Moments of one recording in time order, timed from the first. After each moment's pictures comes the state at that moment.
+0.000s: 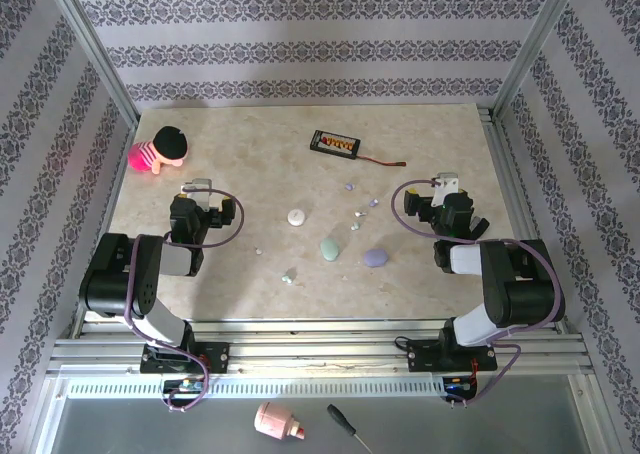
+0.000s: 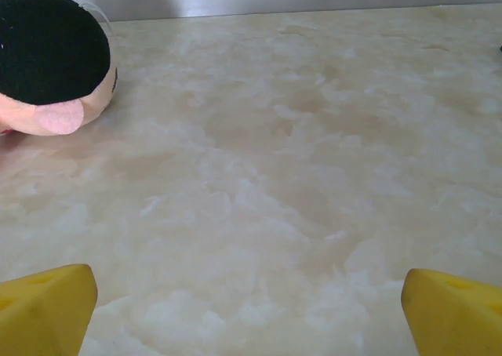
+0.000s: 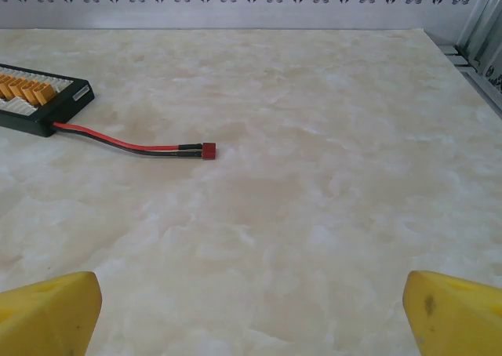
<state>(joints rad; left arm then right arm) 0.00 1.59 0.38 0.86 -0.02 0.01 0.00 1.52 0.39 0.79 -0.01 0.02</state>
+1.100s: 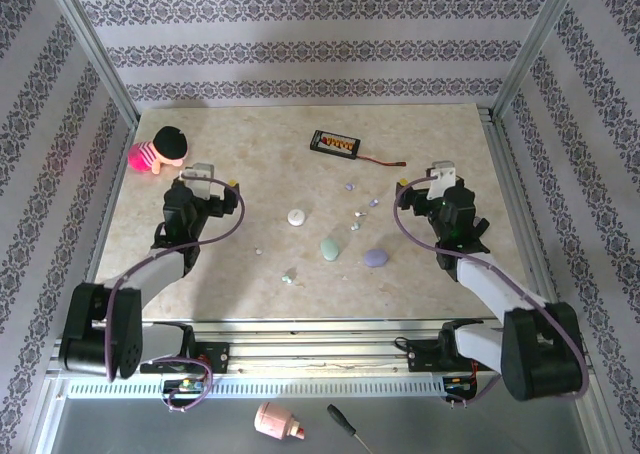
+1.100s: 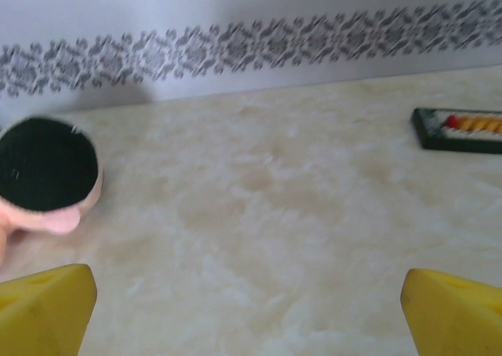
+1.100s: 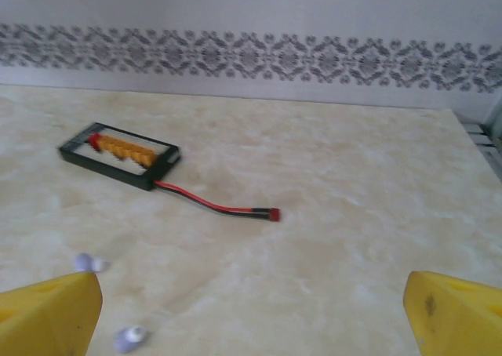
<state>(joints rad) -0.07 1.24 0.49 0.49 0.00 0.04 0.15 1.12 0.48 0.38 0.01 0.03</state>
